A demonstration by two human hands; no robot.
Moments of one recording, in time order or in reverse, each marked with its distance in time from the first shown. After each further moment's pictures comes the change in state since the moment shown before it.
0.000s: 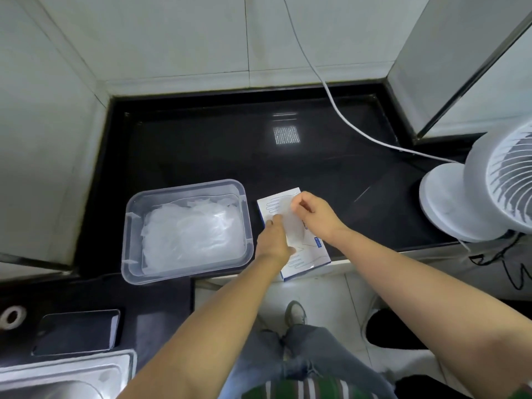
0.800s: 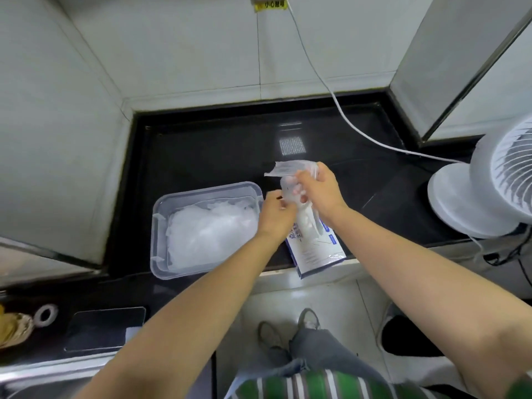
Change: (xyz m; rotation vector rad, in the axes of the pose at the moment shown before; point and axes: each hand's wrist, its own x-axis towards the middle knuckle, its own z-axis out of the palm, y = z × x) left_hand -0.013 0.001 -0.057 -0.683 0.164 0.033; right_hand 0.007 -0.067 0.014 0.441 0.280 -0.031
